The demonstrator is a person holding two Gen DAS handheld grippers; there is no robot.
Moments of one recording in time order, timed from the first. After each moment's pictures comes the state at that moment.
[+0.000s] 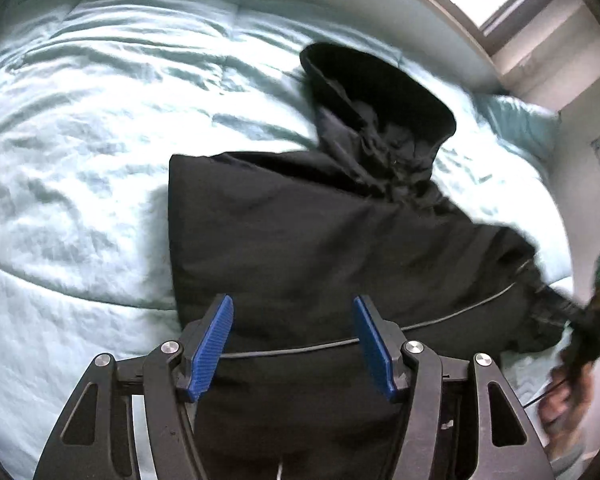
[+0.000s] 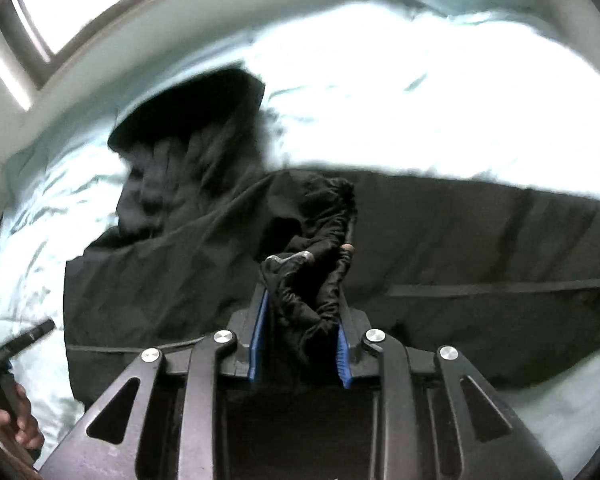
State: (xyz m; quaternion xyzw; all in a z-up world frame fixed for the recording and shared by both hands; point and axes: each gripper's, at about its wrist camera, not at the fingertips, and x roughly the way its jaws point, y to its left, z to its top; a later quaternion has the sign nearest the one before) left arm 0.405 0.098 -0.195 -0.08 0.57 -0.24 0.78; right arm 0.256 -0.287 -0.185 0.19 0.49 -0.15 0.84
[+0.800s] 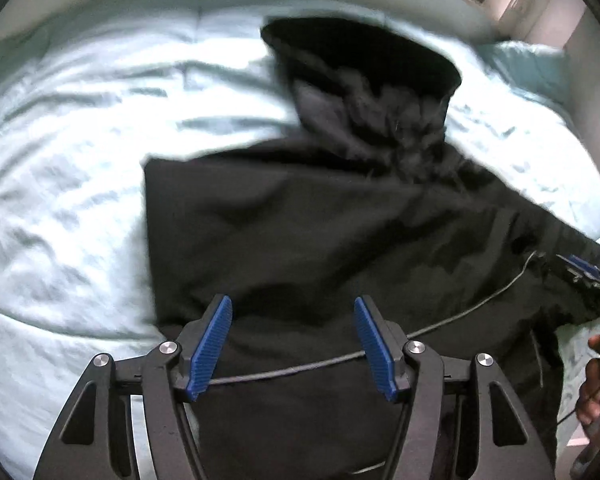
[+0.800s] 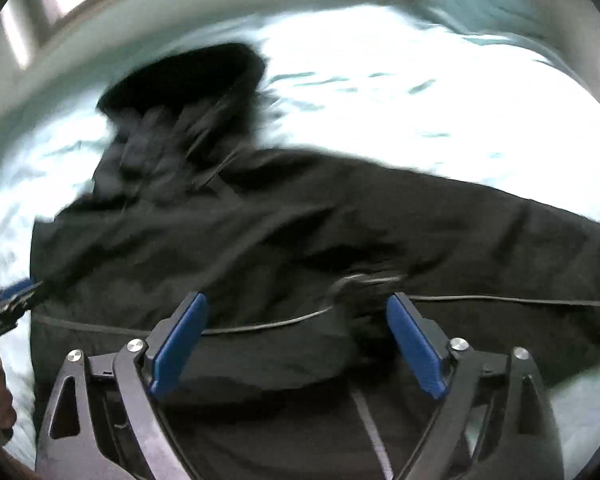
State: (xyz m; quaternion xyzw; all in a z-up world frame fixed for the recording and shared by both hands) left arm 0.400 0.046 -0.226 0.03 0.56 -0.23 0.80; right arm 0.269 -0.251 -0.223 0.10 0.52 -0.14 0.84
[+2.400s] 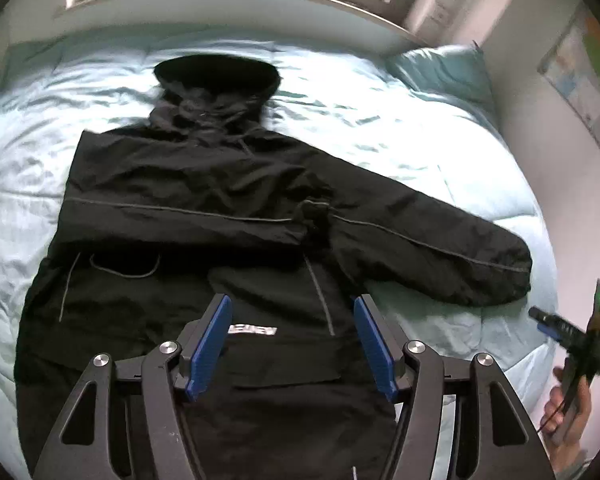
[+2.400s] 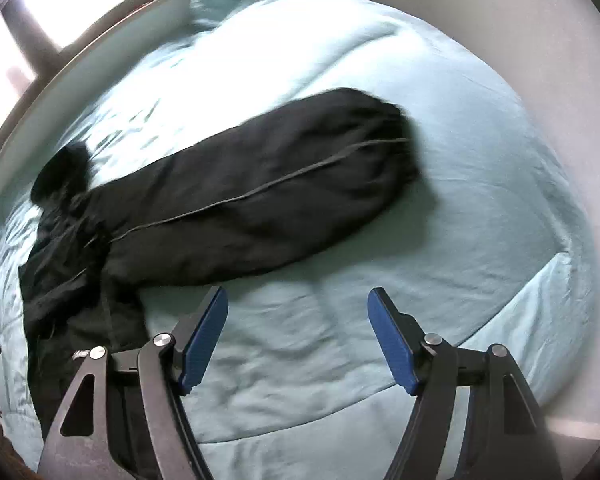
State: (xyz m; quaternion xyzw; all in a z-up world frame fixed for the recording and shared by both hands) left arm 0.130 -0.122 -0.072 -0.03 0.51 -0.23 0.83; right arm -0.076 -0.588 -0.129 0.25 0.49 -0.26 0.80
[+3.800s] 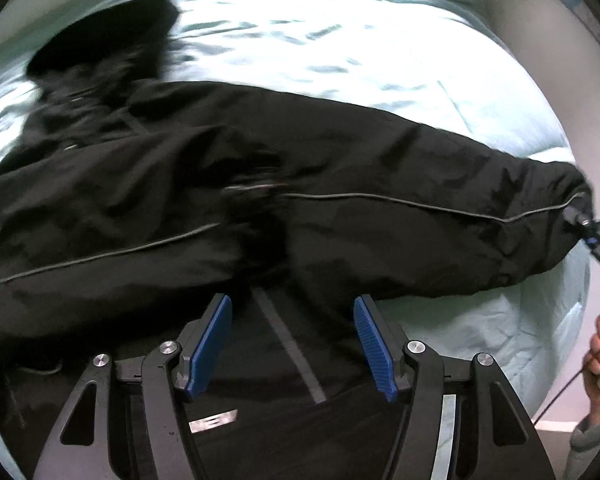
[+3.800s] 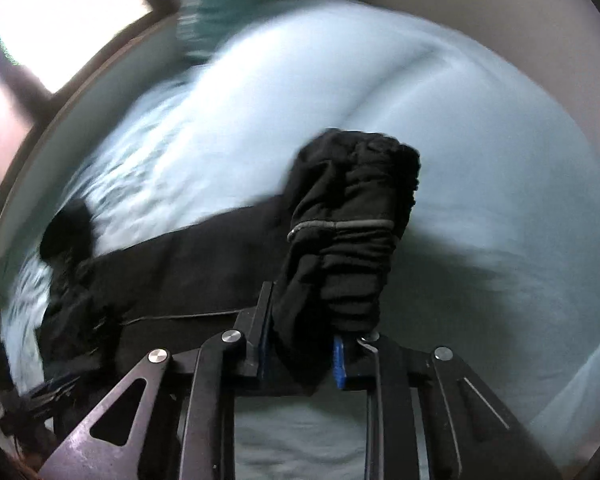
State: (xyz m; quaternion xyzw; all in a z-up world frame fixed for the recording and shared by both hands) left arm 0.226 -0.236 -0.167 0.07 0.59 -0.29 0.75; right arm 0.038 -0.613 -0.133 0.27 0.43 -0.22 0.83
